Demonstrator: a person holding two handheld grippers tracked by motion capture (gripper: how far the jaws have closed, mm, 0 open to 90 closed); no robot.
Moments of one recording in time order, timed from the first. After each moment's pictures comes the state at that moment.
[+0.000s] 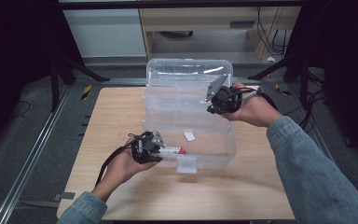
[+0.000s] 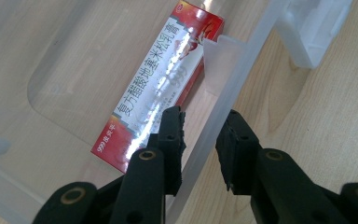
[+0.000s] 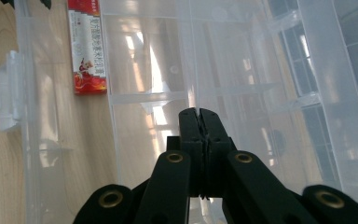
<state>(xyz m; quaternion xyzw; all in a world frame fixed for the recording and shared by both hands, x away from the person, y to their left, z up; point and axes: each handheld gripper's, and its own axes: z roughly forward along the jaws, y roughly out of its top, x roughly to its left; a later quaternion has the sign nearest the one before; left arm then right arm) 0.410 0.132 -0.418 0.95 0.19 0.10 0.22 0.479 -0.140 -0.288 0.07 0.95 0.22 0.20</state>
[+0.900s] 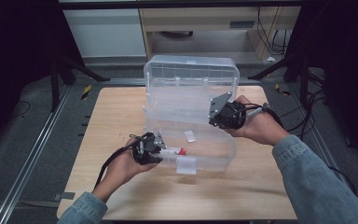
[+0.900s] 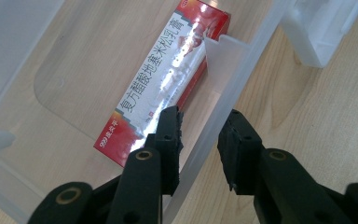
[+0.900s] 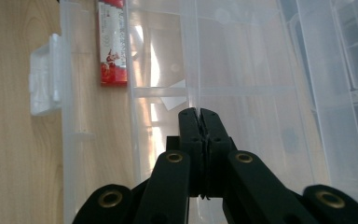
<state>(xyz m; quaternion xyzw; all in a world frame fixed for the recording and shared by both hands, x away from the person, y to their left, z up) 0.406 0.128 -0.418 0.95 0.18 0.12 0.20 0.437 -0.145 -0.301 0.06 0.95 0.22 0.22</state>
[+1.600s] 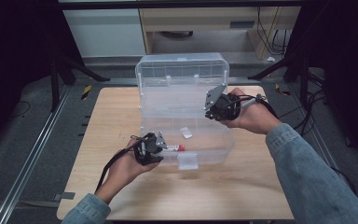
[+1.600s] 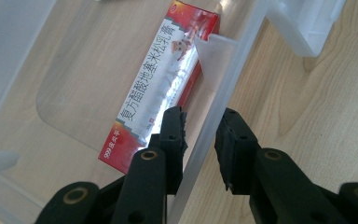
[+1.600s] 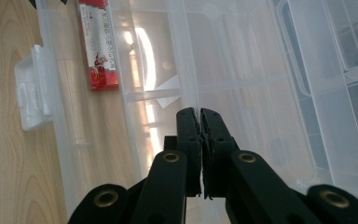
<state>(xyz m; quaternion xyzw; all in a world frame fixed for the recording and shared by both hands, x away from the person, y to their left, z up) 0.404 0.124 -0.419 0.95 0.19 0.14 0.20 0.466 -0.137 -0.300 0.05 0.95 0.22 0.21</state>
